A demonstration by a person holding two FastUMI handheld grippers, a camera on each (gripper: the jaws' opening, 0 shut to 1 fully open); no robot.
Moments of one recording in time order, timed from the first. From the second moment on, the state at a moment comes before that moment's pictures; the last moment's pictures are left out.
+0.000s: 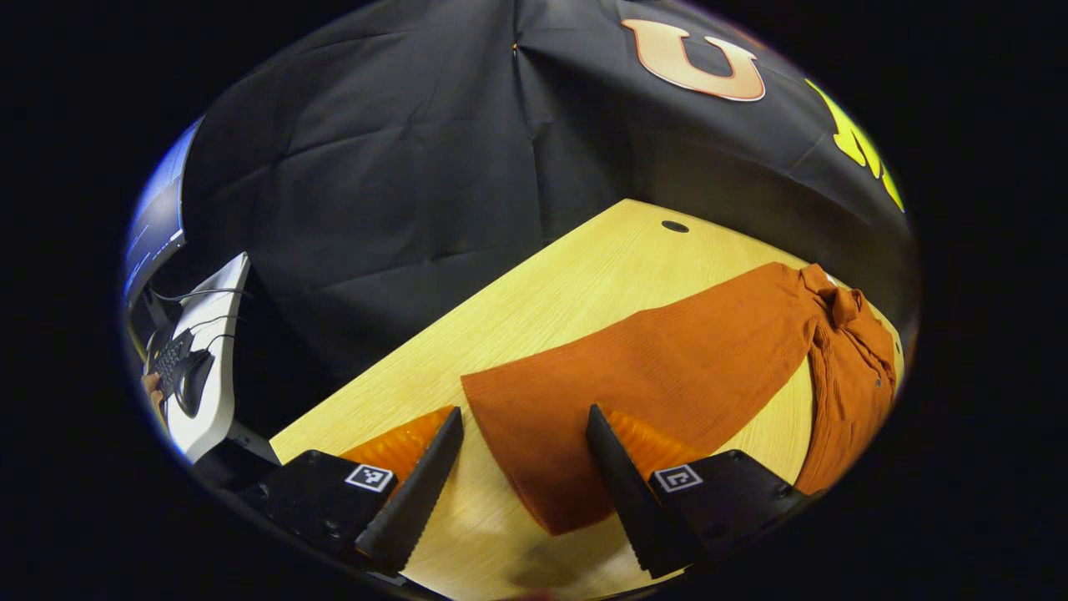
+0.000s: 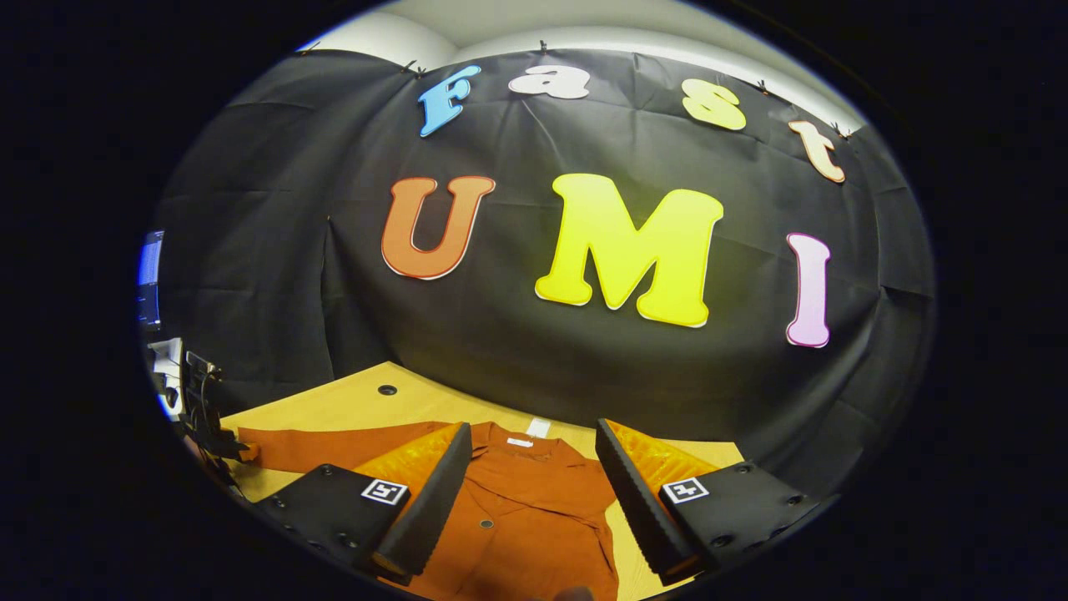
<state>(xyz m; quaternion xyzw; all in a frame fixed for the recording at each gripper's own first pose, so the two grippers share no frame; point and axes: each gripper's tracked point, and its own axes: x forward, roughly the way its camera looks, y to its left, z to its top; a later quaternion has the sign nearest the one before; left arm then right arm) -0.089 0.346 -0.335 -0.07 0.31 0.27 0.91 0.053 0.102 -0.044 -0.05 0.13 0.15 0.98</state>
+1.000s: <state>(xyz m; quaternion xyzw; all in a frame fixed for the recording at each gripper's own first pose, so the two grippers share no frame) -0.004 0.332 -0.227 -0.08 0.28 0.18 0.94 0.048 0.012 -0.052 0.00 0.13 0.08 0.99</state>
